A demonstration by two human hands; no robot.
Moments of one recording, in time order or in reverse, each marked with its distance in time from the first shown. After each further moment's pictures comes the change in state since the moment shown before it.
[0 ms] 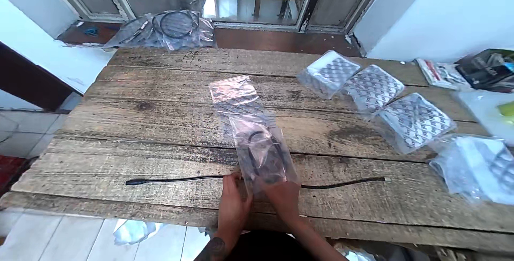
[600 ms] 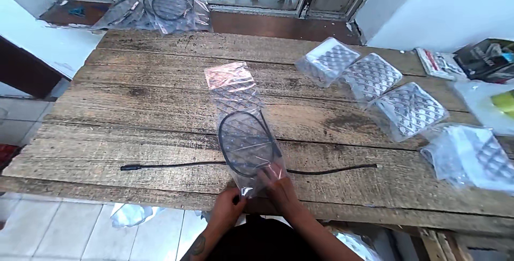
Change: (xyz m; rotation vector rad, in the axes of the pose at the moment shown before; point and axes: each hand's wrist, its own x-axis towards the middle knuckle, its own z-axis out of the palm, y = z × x) left_hand -0.029 -0.035 -0.005 -0.154 -0.421 -0.124; right_hand -0.012 0.063 0.019 -0.176 0.093 -0.848
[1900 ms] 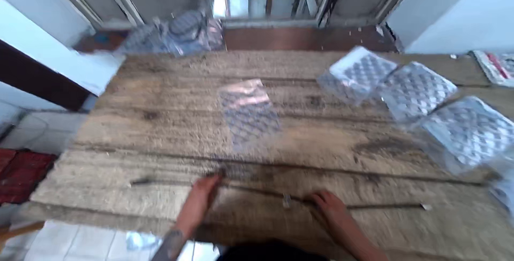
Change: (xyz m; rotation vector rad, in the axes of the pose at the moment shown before) left_hand 0.057 -0.039 -0.121 0.403 0.261 0.243; right_hand -0.003 0.084 -0.052 0.193 -0.424 0.266
